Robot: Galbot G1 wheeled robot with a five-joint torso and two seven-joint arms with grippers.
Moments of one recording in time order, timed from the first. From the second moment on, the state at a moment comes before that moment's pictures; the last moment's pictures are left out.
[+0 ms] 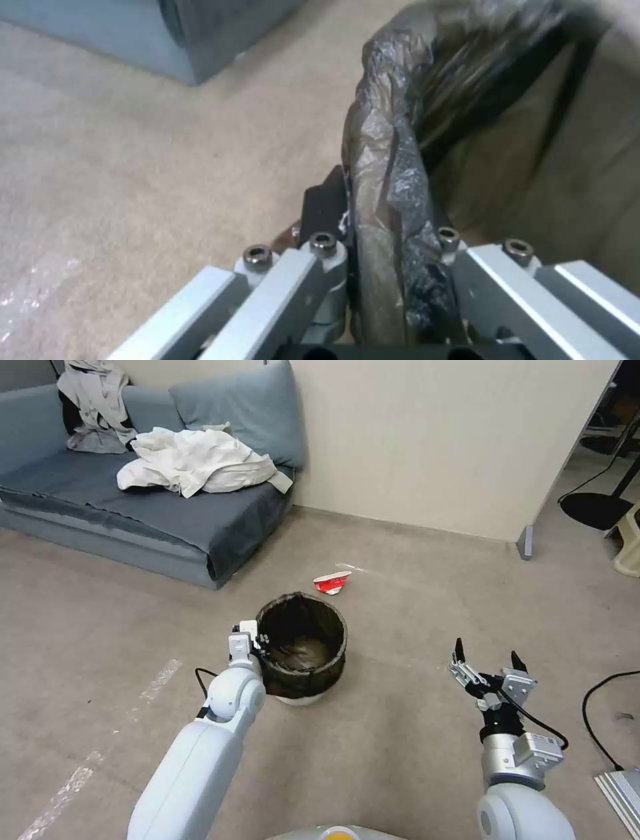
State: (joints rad) left arm 1.06 -1.29 -0.24 -1.78 -0.49 0.50 -0.47; right arm -1.67 1.58 0.61 2.18 0.12 0.02 0.16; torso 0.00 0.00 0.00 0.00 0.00
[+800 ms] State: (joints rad) left arm 1.25 -1.16 -0.34 -2.15 -0.68 0.44 -0.32; right arm -1.69 1.58 0.61 2.22 0.12 0.02 0.16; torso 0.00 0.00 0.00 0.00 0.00
